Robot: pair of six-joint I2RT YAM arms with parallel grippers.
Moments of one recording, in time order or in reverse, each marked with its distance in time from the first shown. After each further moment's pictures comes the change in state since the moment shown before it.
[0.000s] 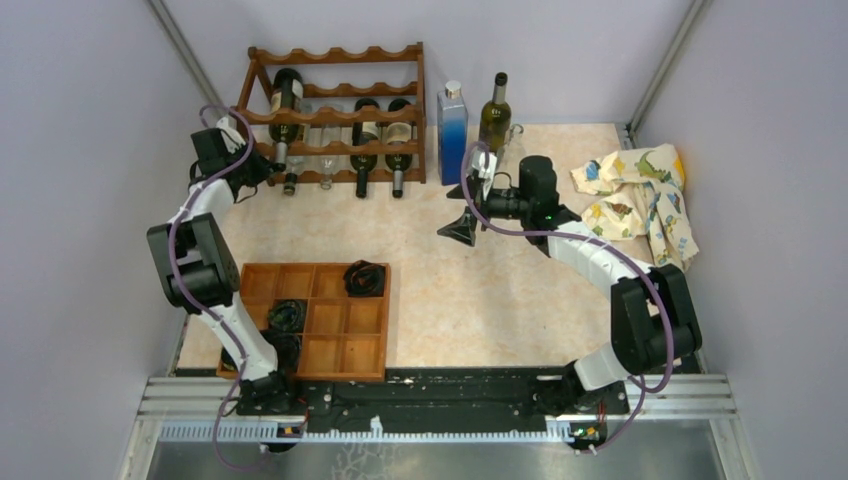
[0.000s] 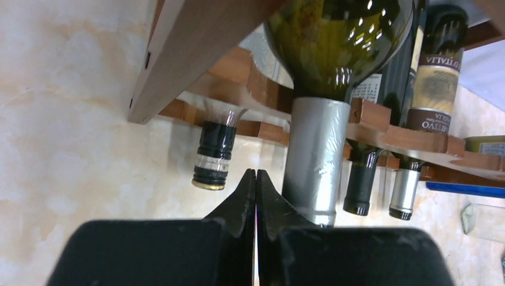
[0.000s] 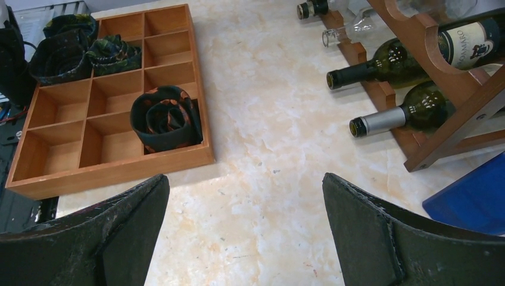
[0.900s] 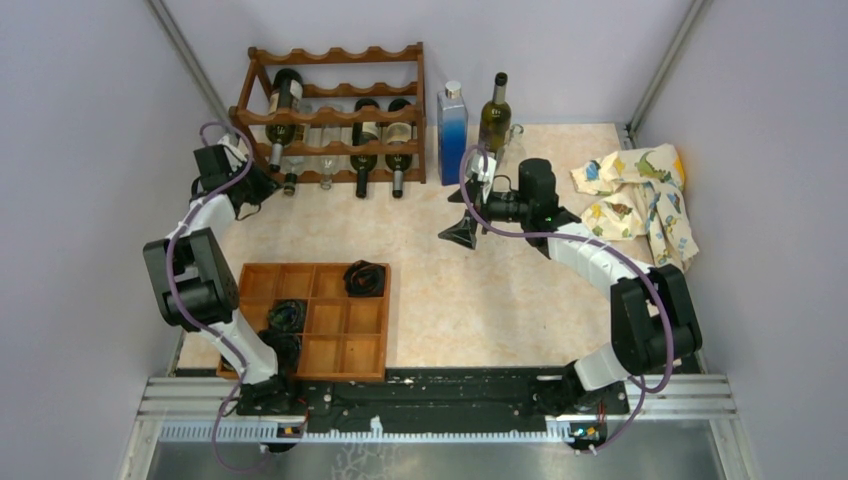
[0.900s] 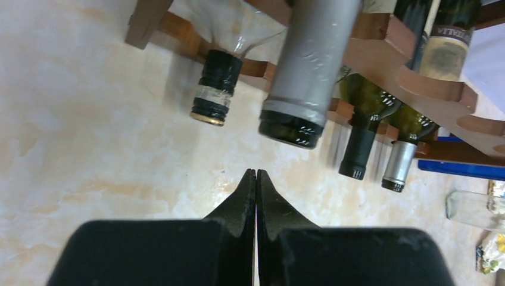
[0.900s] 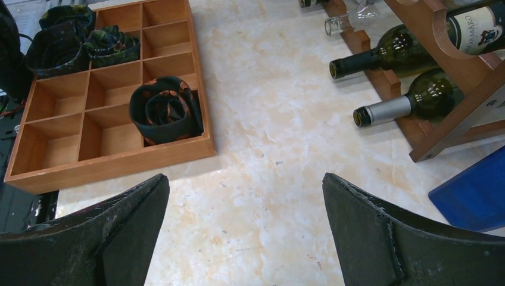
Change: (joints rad) left arm 0.003 -0.124 -0.171 -0.026 -0.032 -0.062; right arm 0.000 -0.002 -0.014 -0.023 0.010 -0.021
